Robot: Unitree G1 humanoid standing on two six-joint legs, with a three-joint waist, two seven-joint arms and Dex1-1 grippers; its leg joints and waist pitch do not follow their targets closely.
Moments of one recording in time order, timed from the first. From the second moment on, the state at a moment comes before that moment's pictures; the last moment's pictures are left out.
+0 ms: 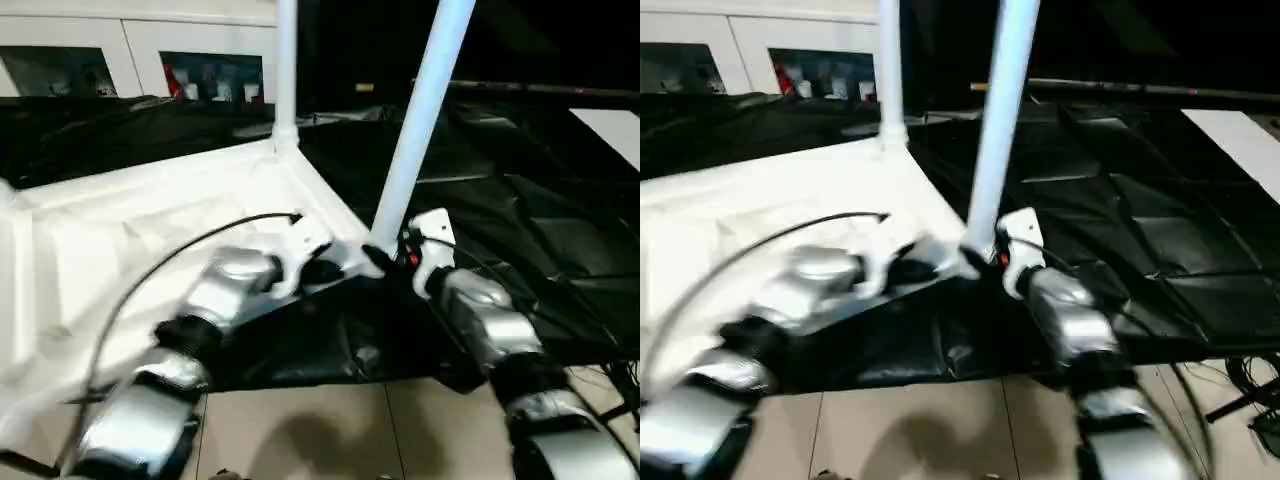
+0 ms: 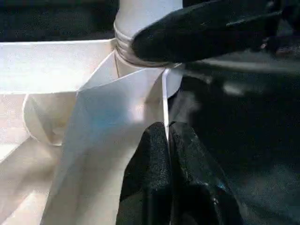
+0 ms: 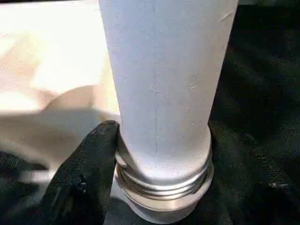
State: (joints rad) left arm -0.76 0.10 -0.23 0.83 0.07 0.17 -0.75; right arm -0.61 -0.13 -0.01 0.81 0.16 0.06 0.35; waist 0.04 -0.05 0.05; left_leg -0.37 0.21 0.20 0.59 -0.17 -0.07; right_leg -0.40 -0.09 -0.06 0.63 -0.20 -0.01
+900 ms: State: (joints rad) left arm -0.65 0.30 -0.27 0.66 0.01 0.08 -1.17; right arm -0.51 -0.33 0.14 0.65 0.15 -0.01 0.92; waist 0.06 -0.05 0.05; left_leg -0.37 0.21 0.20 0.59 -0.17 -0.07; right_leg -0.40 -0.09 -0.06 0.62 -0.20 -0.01
